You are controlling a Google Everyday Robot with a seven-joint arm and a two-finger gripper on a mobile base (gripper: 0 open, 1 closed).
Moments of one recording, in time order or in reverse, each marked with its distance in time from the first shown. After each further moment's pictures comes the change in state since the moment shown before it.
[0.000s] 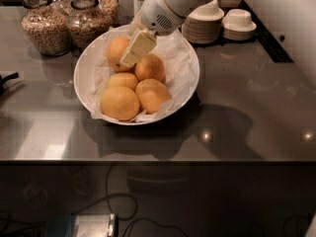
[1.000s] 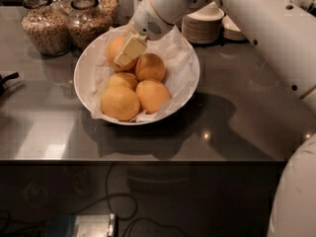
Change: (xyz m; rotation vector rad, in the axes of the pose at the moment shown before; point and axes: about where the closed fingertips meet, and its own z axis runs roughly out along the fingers) arm 0.000 -0.022 0.043 -0.015 -0.027 0.005
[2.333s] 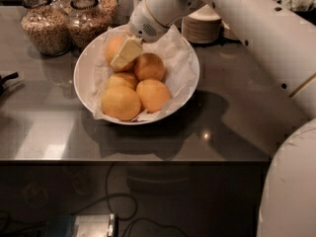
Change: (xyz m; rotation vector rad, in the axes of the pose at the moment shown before) arm 0.000 0.001 0.013 -0.030 0.004 0.036
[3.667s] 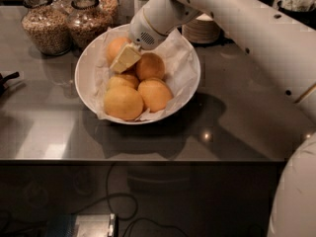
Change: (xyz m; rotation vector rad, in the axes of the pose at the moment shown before) arm 0.009 0.007 0.012 0.021 0.011 0.027
